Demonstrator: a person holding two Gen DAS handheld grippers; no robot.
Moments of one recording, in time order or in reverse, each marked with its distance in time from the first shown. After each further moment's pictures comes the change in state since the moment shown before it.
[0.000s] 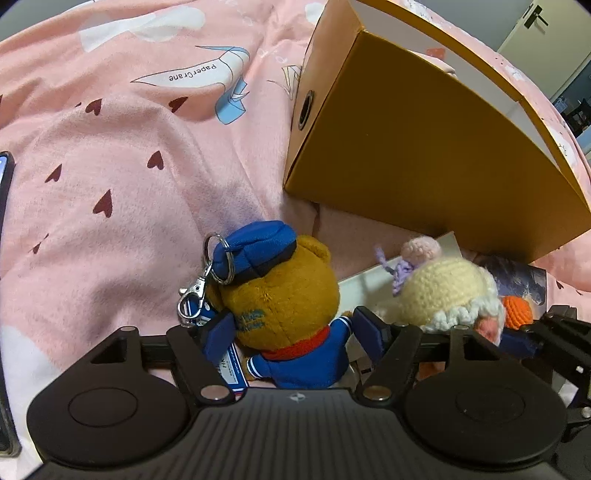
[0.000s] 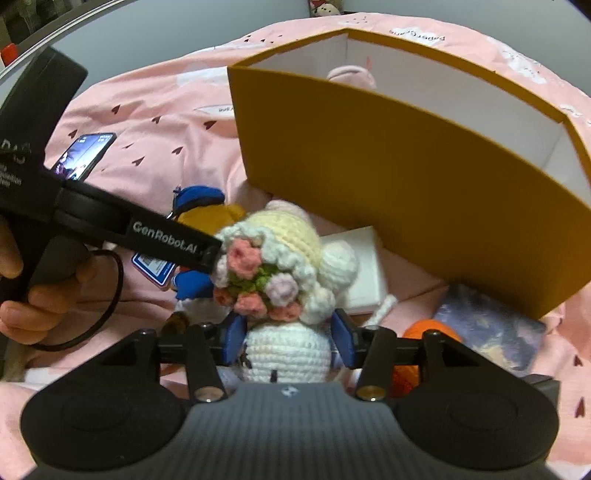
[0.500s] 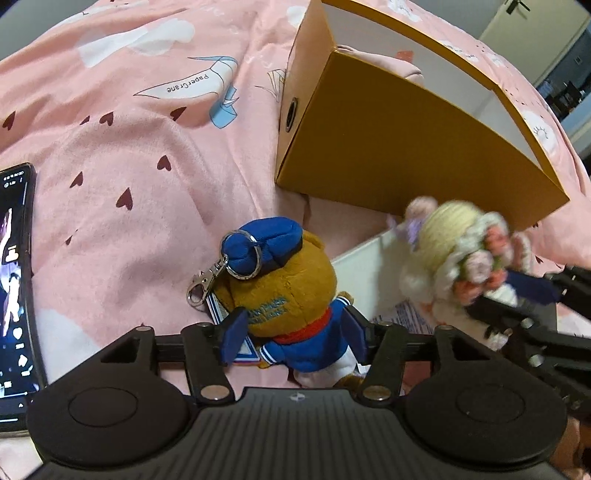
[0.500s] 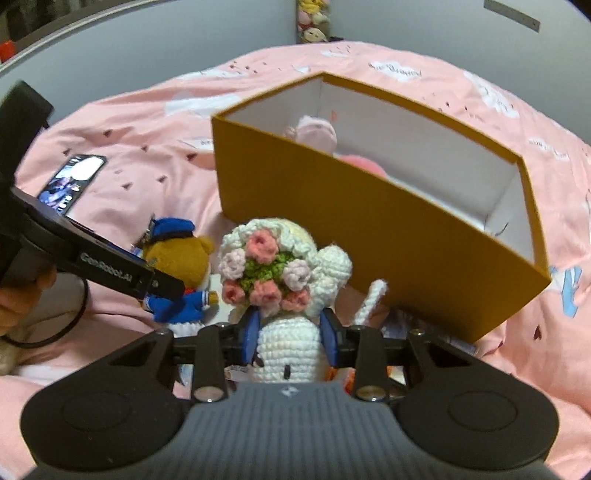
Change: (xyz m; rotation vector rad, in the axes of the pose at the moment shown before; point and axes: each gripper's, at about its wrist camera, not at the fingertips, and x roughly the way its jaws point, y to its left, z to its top) left arm -0.024 -0.001 -0.005 0.054 0.020 -0.015; right arm -0.040 -0.009 0.004 -0.028 -0.061 -0.111
